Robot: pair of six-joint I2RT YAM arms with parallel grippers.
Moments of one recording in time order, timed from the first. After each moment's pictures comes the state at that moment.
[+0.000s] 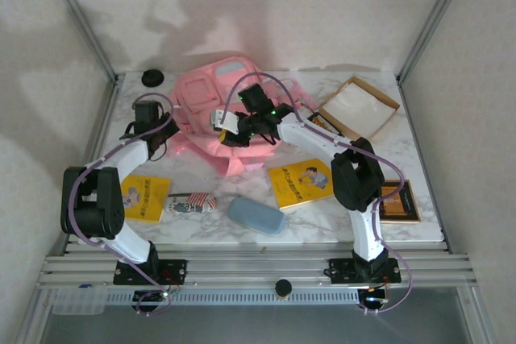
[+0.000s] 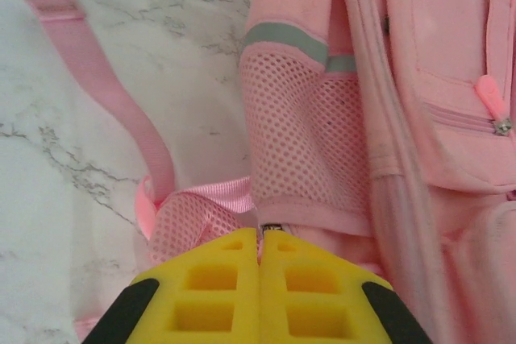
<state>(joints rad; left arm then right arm) 0.02 1.60 0.95 -0.06 0.02 -0.59 0.74 2.04 1.72 -0.49 -0.49 -0.75</state>
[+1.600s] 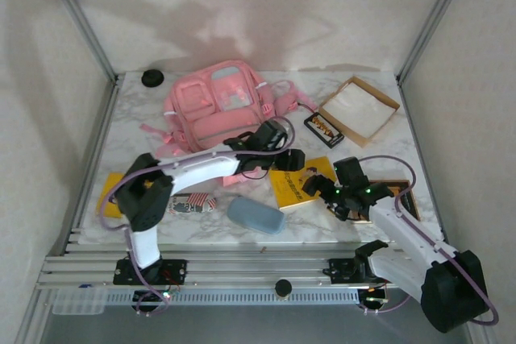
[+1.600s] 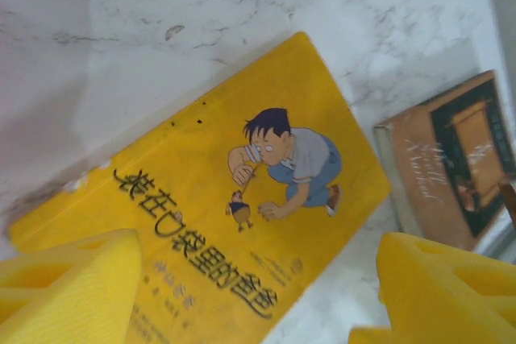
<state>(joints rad) -0.84 1.90 1.39 -0.31 0.14 -0.70 0.41 0.98 0.50 -0.60 -0.26 0.96</state>
